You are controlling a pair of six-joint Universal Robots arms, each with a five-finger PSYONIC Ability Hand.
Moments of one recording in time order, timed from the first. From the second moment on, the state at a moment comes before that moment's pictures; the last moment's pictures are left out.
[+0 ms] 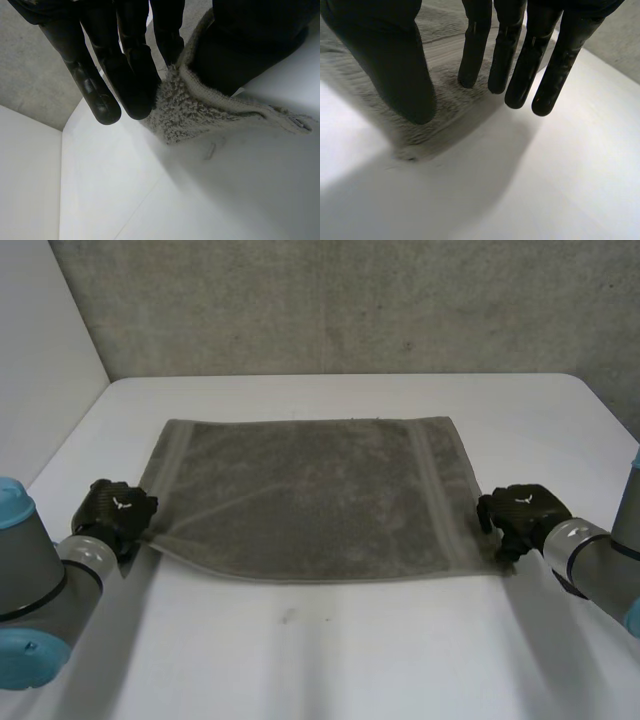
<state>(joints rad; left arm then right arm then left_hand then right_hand) 4.56 -1.95 -1.87 3.51 -1.52 3.87 1.70 -1.07 1.63 -0.05 1.30 2.68 1.16 1.22 1.22 1.22 1.03 0.64 0.74 0.73 0.73 0.57</state>
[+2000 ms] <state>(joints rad) 4.51 -1.99 -1.55 3.09 -1.46 3.94 1.71 -1.10 1.38 0.39 1.31 2.43 1.16 1.22 1.22 1.22 1.03 0.92 1.09 1.09 1.11 0.93</state>
